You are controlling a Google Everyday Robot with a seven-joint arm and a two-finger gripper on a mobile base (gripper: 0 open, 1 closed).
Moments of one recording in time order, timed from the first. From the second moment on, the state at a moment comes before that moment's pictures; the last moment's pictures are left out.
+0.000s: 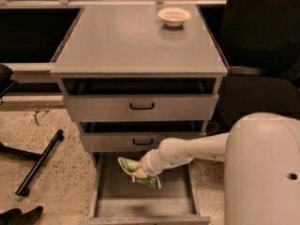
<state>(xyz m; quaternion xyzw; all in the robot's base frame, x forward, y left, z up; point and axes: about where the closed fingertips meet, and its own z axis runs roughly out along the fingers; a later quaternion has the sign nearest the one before) 0.558 0.042 0.397 -0.54 0.77 0.21 0.25</state>
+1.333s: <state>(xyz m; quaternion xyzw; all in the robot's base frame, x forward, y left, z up) 0.516 0.085 0.487 -0.61 0.74 0.20 0.23</state>
